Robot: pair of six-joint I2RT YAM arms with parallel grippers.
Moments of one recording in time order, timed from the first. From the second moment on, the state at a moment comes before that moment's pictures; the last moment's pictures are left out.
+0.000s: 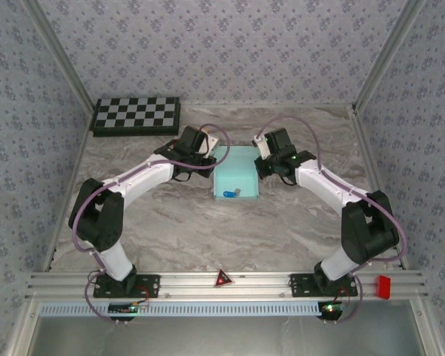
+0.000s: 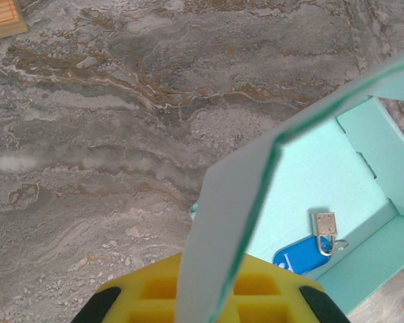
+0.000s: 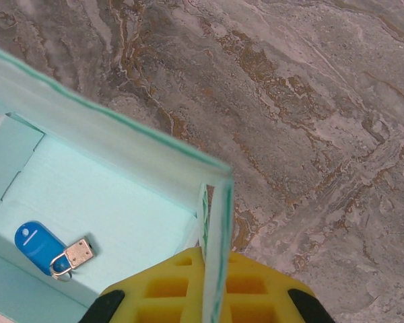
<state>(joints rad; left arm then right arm) -0.60 1.71 1.27 -0.43 0.08 -0.10 0.45 1.56 1.11 -0.42 0.01 -0.06</state>
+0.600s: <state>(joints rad) -0.60 1.72 1.26 -0.31 -0.05 -0.21 0.49 1.65 1.18 -0.31 0.14 0.00</state>
